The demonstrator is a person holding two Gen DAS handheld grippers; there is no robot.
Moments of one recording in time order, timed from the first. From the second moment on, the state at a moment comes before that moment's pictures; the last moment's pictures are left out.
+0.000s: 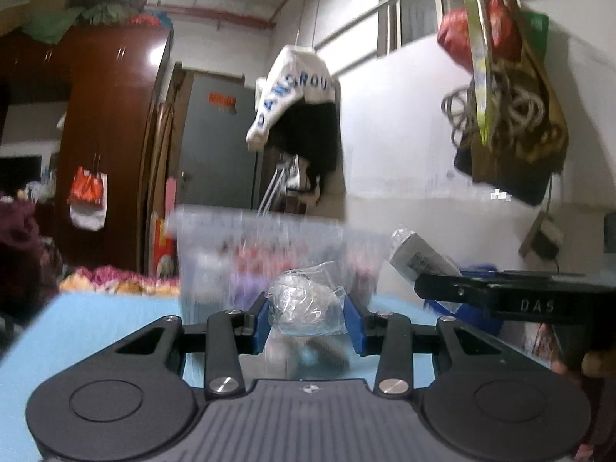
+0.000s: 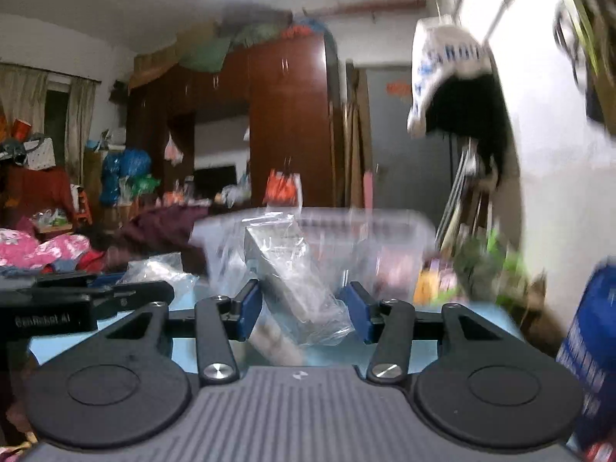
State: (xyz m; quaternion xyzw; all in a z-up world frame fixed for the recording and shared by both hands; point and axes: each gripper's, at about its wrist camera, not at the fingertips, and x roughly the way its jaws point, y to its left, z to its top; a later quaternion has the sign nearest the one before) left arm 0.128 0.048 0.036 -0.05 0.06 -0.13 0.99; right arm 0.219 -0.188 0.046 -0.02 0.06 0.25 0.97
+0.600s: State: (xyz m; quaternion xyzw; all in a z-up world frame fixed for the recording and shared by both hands) left arm 0.252 0.081 0.103 -0.11 0.12 -0.08 0.98; right arm 0.294 -0.162 0.095 -0.02 0.05 0.25 0.97
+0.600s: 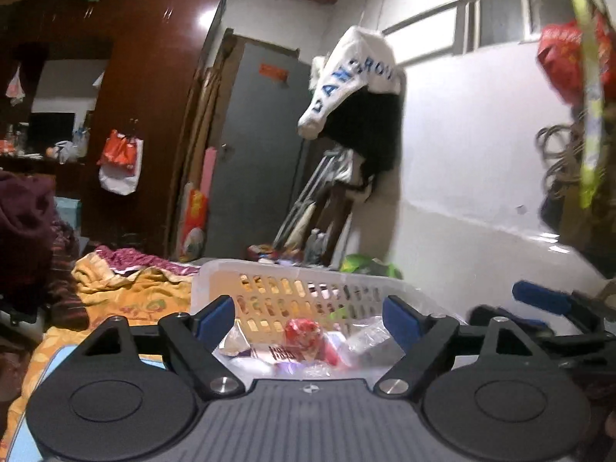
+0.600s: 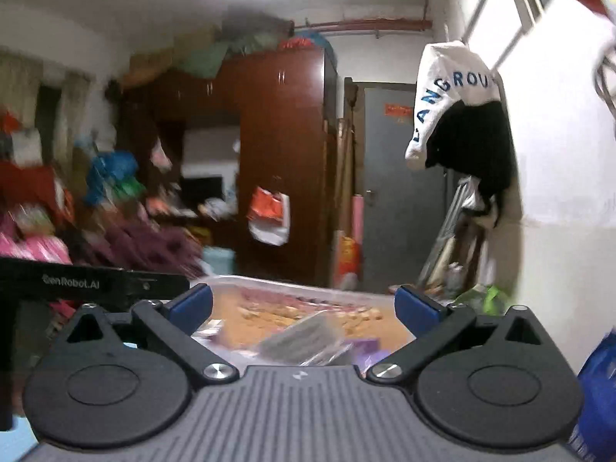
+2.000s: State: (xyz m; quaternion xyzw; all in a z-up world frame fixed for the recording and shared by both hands) left arm 0.215 0.080 0.026 -0.06 0.16 -0.04 0.98; right arm 0.296 -0.174 -0.001 -0.04 0.26 0.31 0.92
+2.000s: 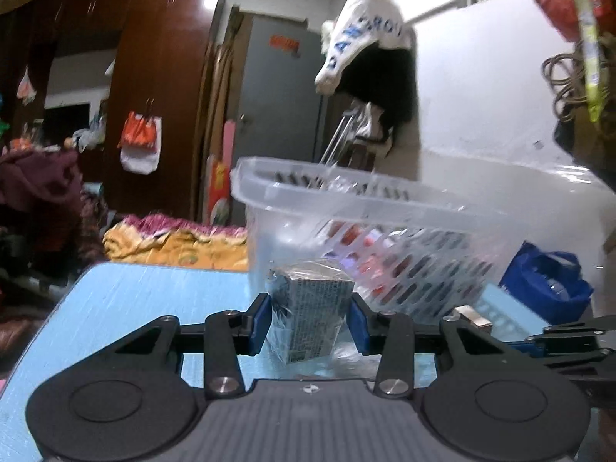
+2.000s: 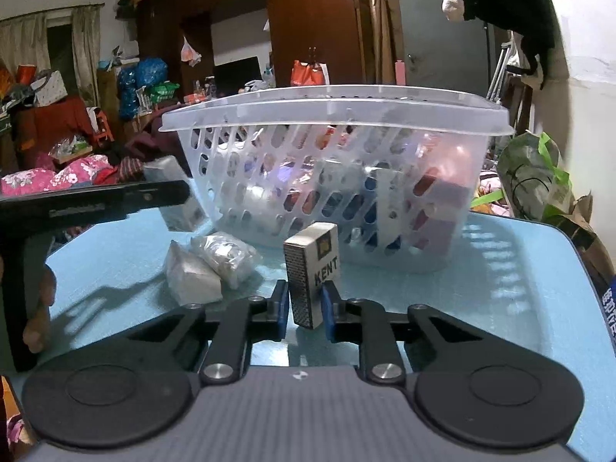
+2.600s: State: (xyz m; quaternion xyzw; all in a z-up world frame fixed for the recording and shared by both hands) left arm 0.211 0.081 0.026 -0.07 0.14 -0.05 0.99; right arm 0.294 -0.167 -0.002 -0.08 0.23 0.25 0.94
